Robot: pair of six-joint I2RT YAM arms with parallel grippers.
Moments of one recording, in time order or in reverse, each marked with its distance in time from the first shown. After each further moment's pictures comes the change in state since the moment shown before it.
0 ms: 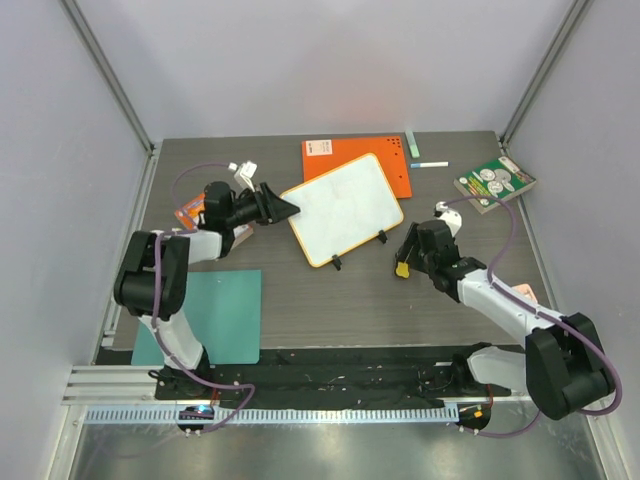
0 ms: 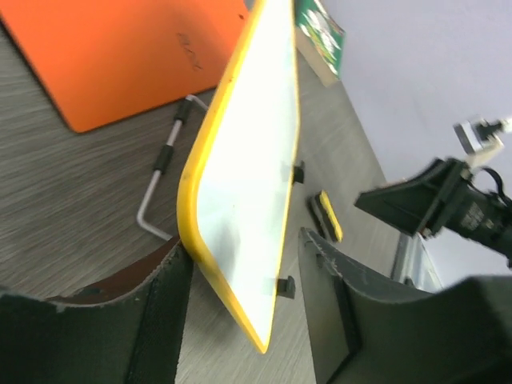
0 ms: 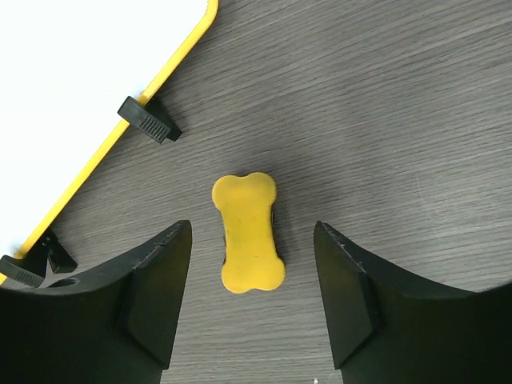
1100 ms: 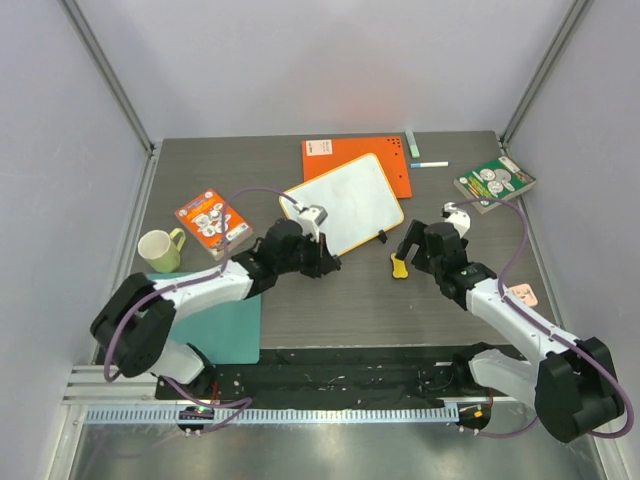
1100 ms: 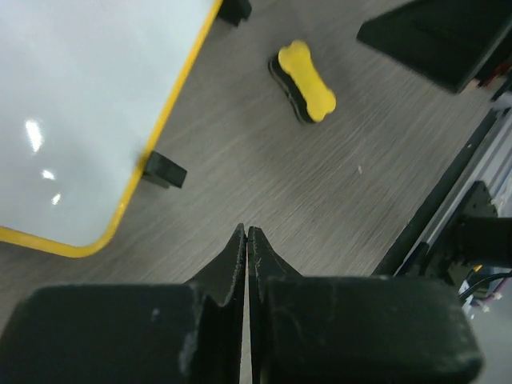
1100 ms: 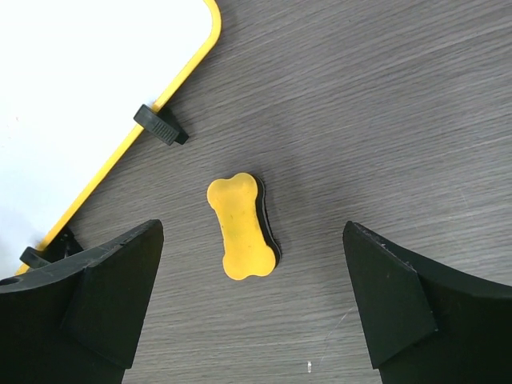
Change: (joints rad) left arm -0.558 -0.380 -0.064 -0.589 -0.576 0.209; right arm 0.000 -0.125 -0.013 -0.051 0.021 -0.001
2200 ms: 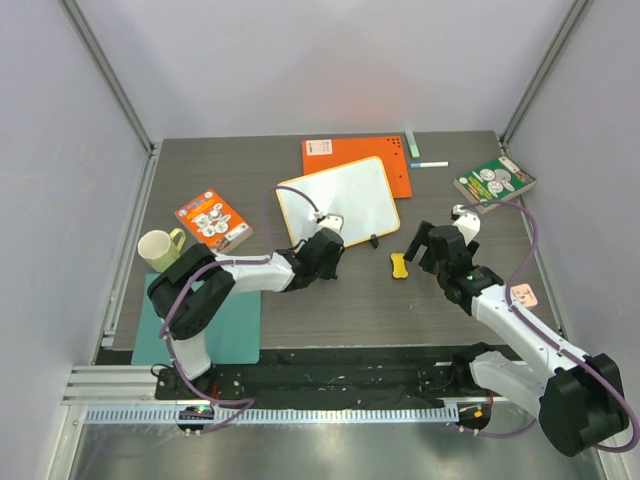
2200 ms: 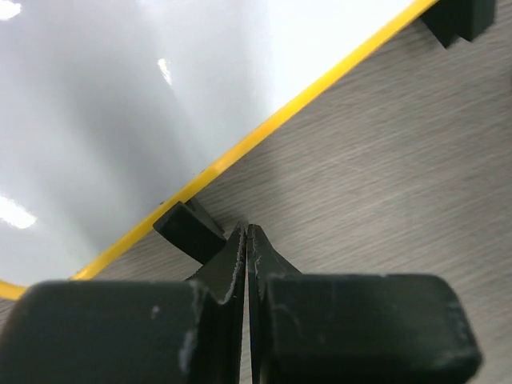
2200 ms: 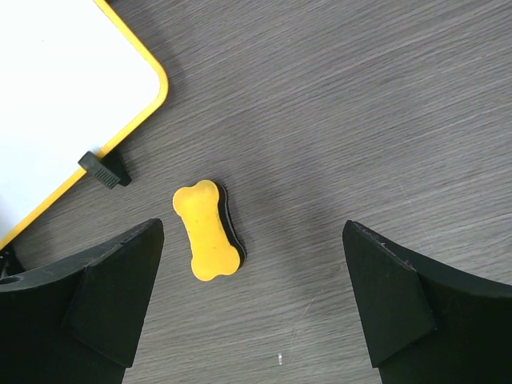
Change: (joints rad) left arm -0.140 0.381 0.185 -0.110 -0.493 0.010; right arm 0.000 -0.076 0.000 -0.086 0.113 -0.001
